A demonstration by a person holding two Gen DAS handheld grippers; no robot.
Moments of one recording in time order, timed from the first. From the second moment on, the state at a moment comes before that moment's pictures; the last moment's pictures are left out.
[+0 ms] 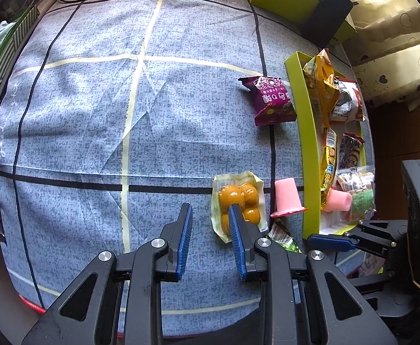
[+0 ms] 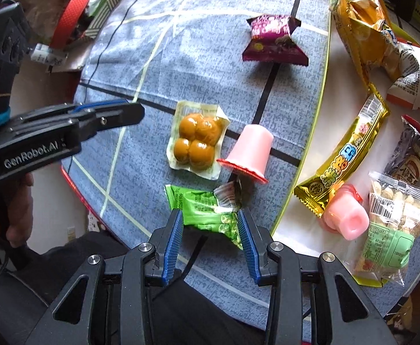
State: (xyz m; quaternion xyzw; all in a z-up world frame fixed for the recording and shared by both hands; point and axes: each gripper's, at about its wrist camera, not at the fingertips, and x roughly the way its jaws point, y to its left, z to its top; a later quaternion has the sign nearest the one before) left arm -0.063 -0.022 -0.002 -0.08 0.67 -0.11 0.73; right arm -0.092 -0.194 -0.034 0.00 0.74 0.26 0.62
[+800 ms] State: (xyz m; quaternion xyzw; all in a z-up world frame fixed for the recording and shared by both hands) left arm -0.067 0.034 -0.013 -0.14 0.67 -0.07 0.72; right arm -0.057 -0.119 -0.046 -0.05 0.67 0.31 0.67
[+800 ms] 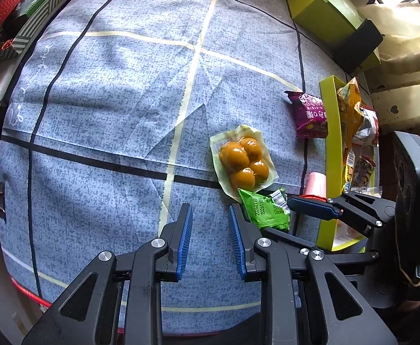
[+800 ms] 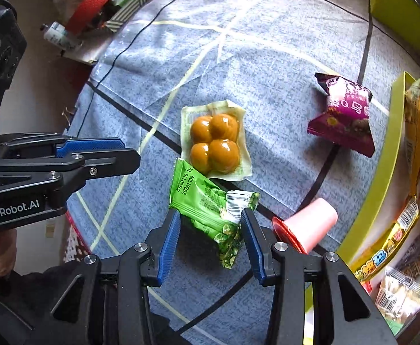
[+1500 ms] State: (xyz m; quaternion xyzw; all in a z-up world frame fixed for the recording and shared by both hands) left arm -0.052 0.059 -0.021 -0.18 0.67 -0.06 0.72; right arm -0.068 -0.071 -0.048 -0.22 0.60 0.37 0.67
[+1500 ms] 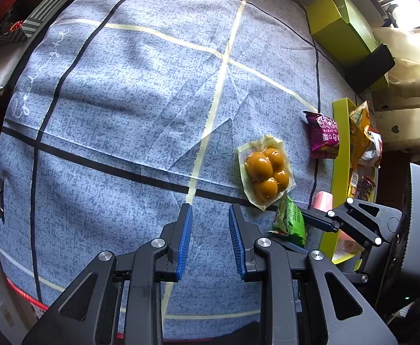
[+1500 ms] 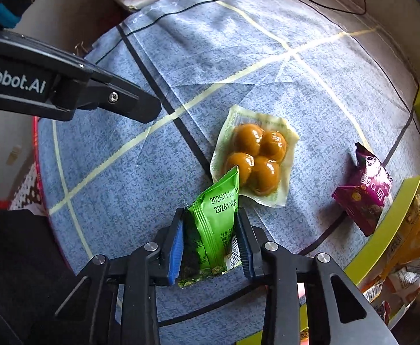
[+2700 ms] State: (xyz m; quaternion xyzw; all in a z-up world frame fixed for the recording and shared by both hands) left arm 0.006 -0.096 -0.062 0.01 0.69 -0.07 0.72; right arm -0.031 -0.232 0.023 -0.02 0.60 0.23 0.77
